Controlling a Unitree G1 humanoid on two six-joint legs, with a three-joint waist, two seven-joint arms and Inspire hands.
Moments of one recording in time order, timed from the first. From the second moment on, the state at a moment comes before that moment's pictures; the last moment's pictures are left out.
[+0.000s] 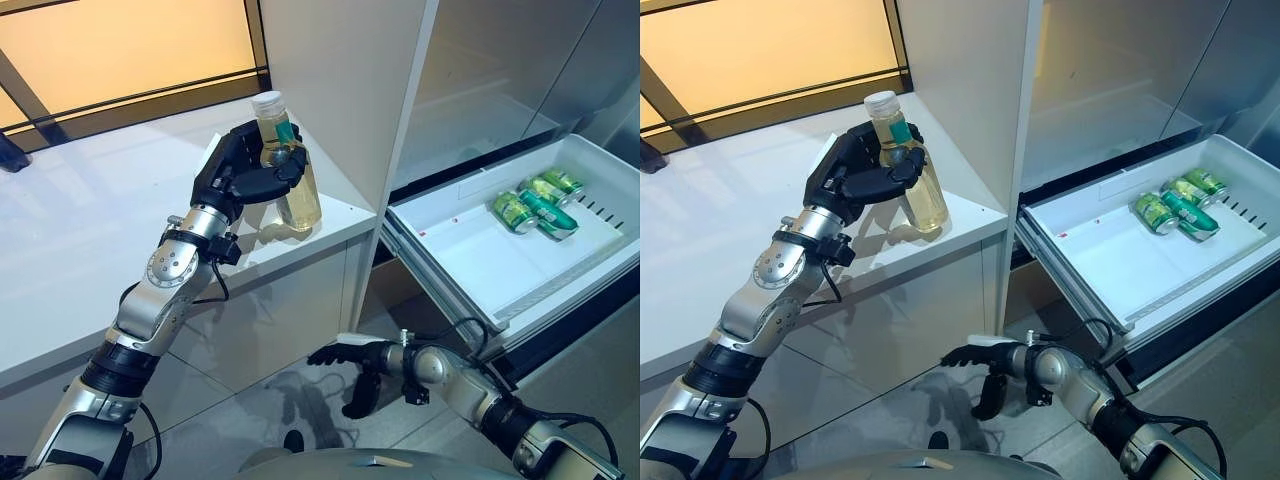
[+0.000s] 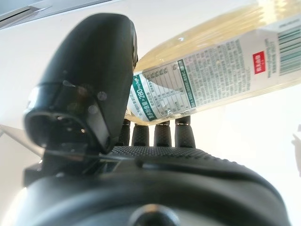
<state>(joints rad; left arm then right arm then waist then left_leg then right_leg) -0.33 0.65 -0.21 -0.16 -0.63 0.00 0.09 -0.20 -0.49 0.73 0.21 -0.31 -0.10 0.57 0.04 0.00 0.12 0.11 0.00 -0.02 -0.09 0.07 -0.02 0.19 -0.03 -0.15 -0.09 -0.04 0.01</state>
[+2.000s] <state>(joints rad) -0.21 0.69 -0.04 -0.22 -0.59 -0.25 -0.26 -0.30 -0.61 0.18 -0.15 0.58 0.09 0.51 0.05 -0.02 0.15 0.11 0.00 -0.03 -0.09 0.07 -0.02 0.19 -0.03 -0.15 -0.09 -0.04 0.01</state>
